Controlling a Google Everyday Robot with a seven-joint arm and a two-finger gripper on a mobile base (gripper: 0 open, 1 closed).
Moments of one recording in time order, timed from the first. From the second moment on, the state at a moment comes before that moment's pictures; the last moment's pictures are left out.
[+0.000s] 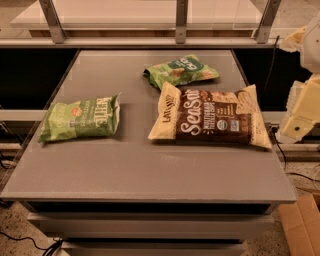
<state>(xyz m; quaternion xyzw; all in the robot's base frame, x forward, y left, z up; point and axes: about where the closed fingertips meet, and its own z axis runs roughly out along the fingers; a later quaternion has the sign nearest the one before) 0.438 -0.211 0.997 -0.60 0.77 -0.06 0.19</state>
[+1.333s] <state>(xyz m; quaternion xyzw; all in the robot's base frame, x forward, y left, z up) 0.406 -0.129 1.021 -0.71 0.67 -0.01 0.22</state>
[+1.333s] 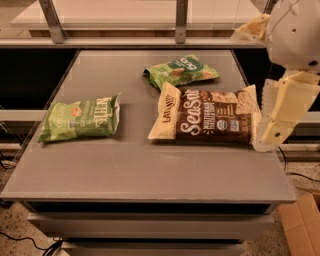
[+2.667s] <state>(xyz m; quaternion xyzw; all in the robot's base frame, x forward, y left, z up) 0.361 -0.062 1.032 -0.77 0.59 0.00 0.22</state>
